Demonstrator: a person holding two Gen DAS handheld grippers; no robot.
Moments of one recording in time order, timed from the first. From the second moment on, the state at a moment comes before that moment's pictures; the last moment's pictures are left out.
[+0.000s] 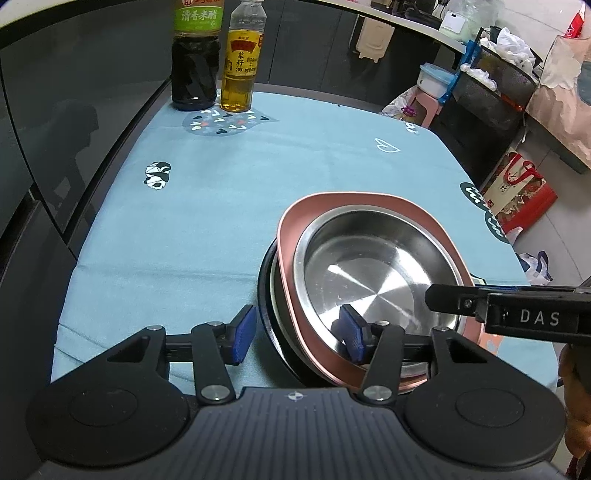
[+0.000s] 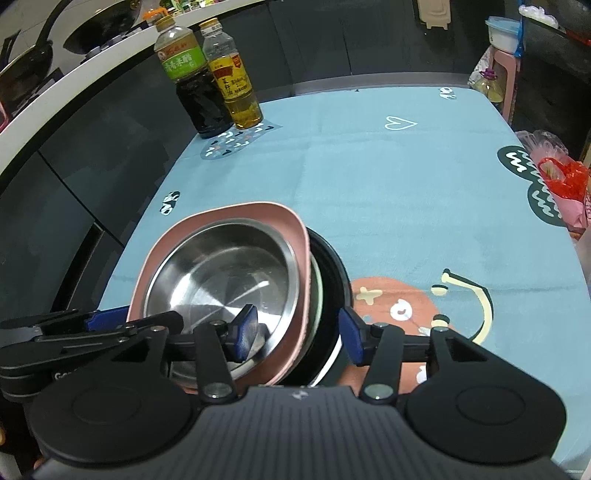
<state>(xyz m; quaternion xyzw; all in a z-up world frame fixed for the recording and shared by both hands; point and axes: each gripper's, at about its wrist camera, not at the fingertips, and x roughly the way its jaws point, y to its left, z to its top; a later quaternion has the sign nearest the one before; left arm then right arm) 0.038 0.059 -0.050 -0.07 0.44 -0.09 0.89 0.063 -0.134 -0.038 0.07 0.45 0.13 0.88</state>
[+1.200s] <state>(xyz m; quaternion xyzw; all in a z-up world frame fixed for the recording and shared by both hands) 0.047 0.081 -0.054 -0.16 0.45 -0.10 0.87 0.075 -0.153 -0.052 0.17 0.48 0.14 0.85</state>
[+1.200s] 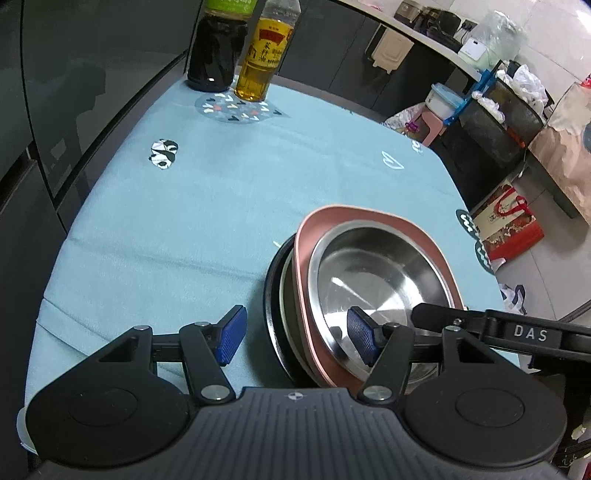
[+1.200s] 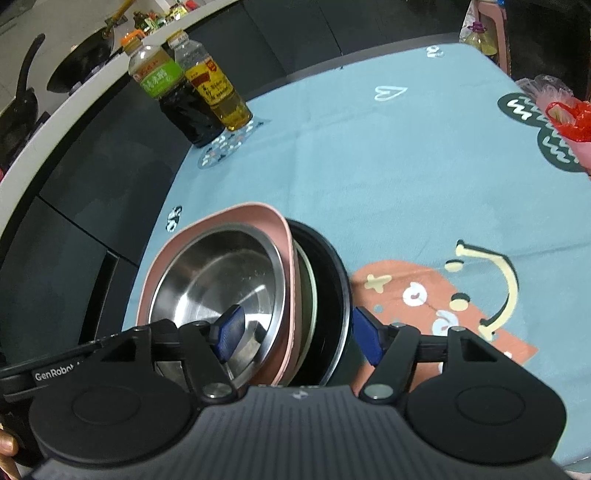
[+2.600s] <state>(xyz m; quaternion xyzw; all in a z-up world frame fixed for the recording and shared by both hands) 0.052 0.063 -0.058 -0.13 0.46 -0.11 0.87 0.074 -0.137 -0.051 0.12 0.47 0.13 0.86</state>
